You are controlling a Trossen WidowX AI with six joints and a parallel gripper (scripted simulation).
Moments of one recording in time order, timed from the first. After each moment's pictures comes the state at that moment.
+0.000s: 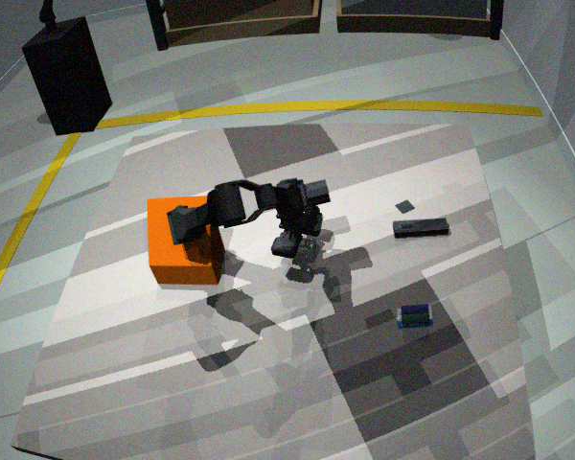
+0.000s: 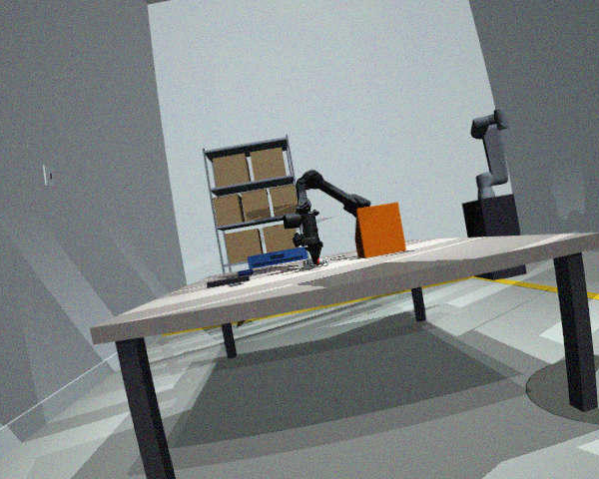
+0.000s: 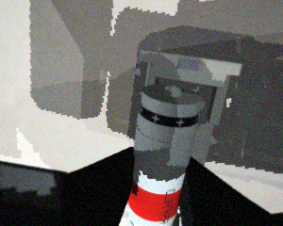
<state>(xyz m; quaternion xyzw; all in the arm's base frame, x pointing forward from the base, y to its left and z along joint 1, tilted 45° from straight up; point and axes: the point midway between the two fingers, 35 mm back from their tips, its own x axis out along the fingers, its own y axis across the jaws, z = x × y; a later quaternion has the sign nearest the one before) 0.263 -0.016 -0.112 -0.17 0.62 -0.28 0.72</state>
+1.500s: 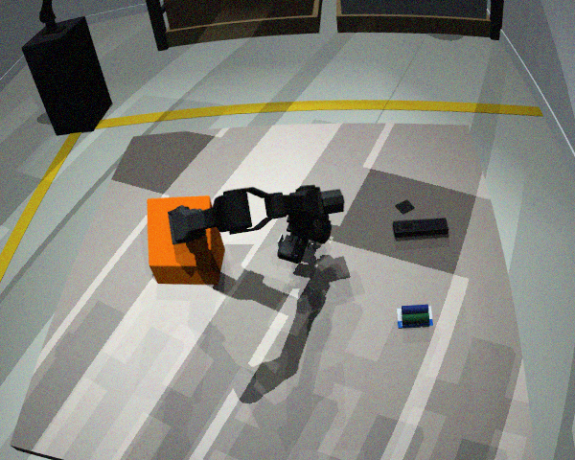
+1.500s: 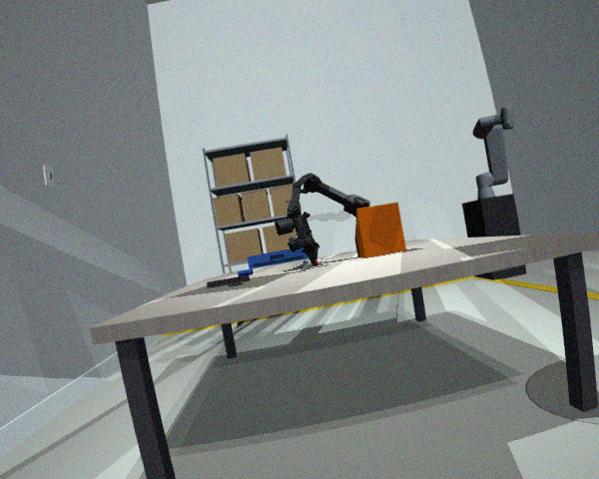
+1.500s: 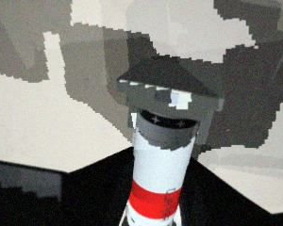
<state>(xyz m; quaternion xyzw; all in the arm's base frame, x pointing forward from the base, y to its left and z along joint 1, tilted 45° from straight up) 0.274 -0.023 -0.108 -0.13 0.67 -0.29 0.66</state>
